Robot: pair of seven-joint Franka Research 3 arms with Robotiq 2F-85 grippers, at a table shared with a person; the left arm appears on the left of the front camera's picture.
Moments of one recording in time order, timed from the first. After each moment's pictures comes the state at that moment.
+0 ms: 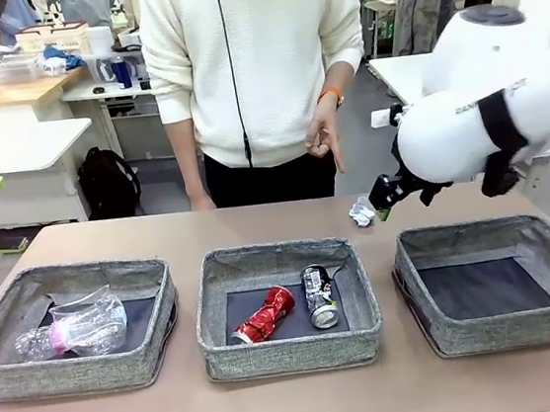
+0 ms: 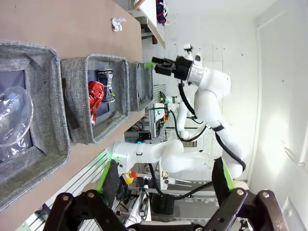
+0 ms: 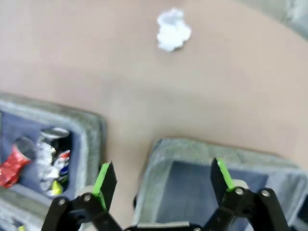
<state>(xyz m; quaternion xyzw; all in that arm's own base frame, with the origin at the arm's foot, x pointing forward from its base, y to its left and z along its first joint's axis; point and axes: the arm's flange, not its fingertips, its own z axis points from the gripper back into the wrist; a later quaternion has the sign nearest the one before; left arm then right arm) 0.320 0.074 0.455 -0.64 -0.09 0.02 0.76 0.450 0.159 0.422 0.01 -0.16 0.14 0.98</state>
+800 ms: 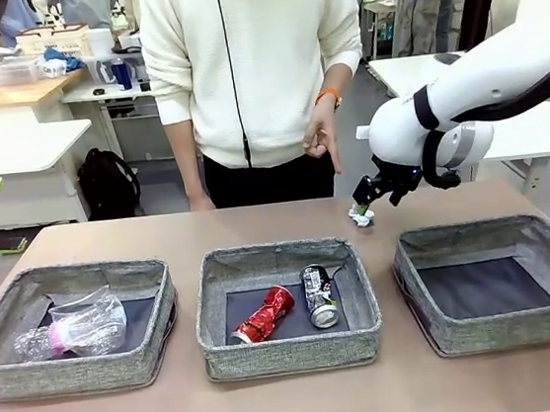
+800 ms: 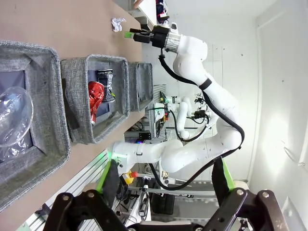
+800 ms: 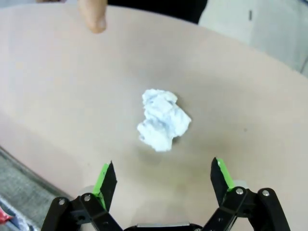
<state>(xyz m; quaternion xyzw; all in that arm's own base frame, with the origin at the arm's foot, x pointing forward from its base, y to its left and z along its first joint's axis) 0.320 0.074 0.455 -0.64 -0.09 0.02 0.76 0.582 0.135 0.331 0.10 -0.16 0.17 0.97</state>
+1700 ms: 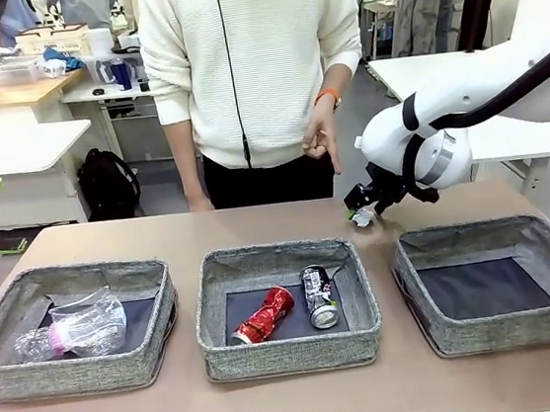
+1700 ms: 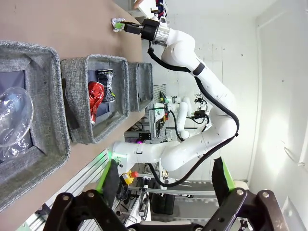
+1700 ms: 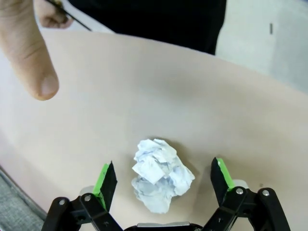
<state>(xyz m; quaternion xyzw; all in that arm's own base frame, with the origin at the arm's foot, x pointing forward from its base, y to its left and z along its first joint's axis) 0.320 0.074 0.456 -0.64 -0.09 0.02 0.76 0.618 0.133 0.288 0.16 -0.19 0.15 0.96</state>
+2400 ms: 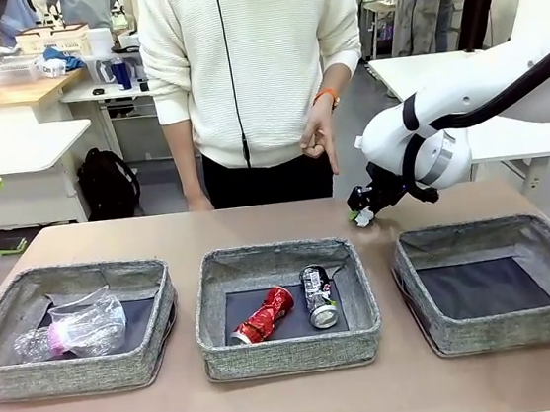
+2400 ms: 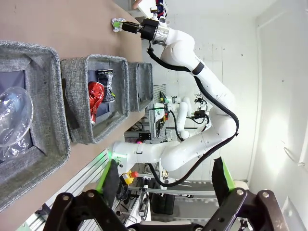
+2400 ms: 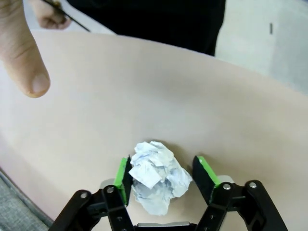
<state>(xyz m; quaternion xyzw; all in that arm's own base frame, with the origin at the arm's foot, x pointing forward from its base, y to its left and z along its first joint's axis) 0.320 0.074 0.456 -0.64 -0.09 0.02 0.76 0.620 0.132 0.287 0.16 -0.19 0.15 0.96</state>
